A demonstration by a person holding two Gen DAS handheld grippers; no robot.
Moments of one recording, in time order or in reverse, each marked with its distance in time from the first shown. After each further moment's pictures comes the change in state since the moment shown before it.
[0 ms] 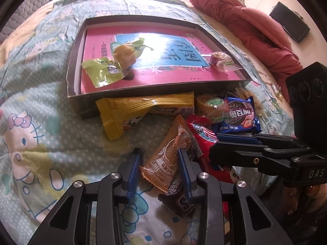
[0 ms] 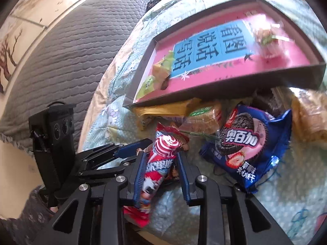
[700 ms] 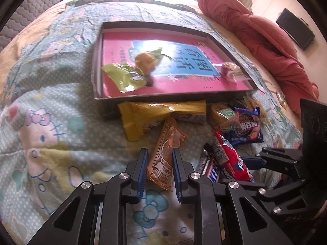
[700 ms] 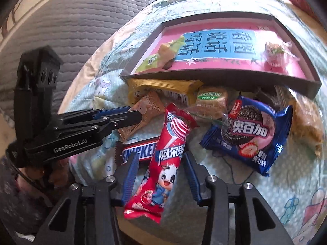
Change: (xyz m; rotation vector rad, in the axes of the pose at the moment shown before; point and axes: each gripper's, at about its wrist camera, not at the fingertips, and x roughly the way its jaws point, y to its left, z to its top) left arm -0.015 0.016 -0.001 -0.038 -0.026 0.034; right arm 0.007 0.030 -0.027 -0.201 0.068 -0.192
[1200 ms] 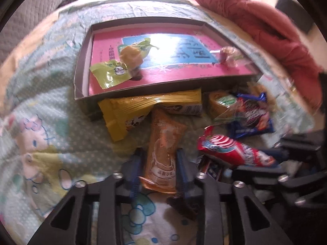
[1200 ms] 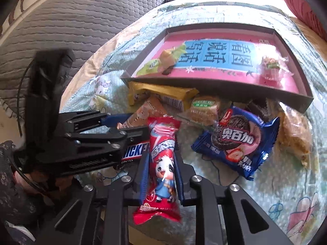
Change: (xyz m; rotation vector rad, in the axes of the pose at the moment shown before) left arm 0.020 -0.029 -0.005 0.097 0.011 0.109; right arm -0.018 0.000 -0.003 -0.067 -0.031 -0.022
